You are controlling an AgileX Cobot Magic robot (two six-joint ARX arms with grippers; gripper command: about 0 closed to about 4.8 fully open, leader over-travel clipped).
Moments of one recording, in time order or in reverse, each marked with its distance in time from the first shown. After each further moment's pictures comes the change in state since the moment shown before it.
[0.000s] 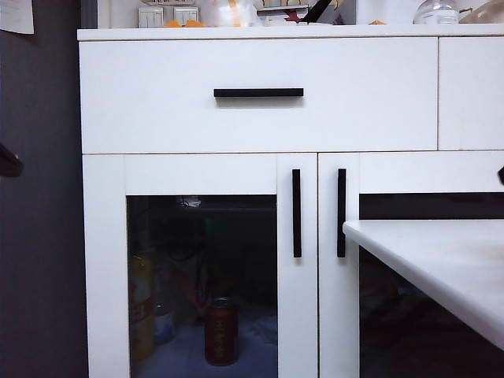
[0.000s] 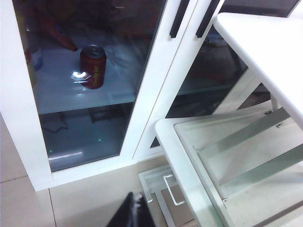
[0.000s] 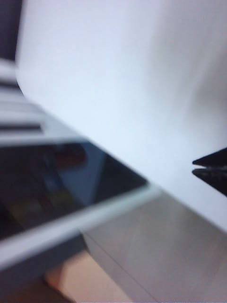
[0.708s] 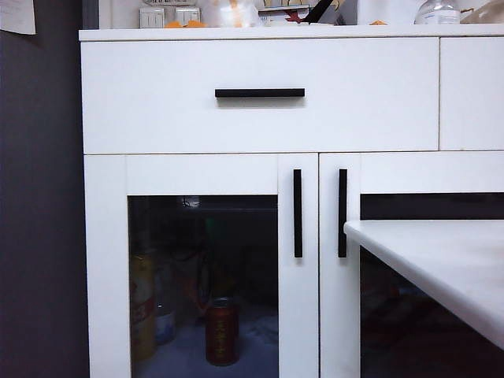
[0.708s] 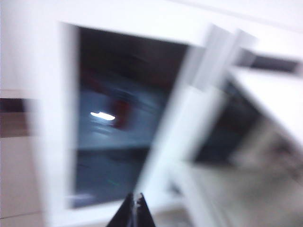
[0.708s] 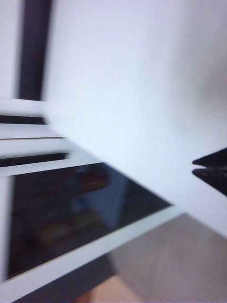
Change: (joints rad) left arm 0.202 -0.278 -0.085 -0.010 0.006 0.000; right arm 0.000 -0.108 -0.034 0.018 0.072 0.002
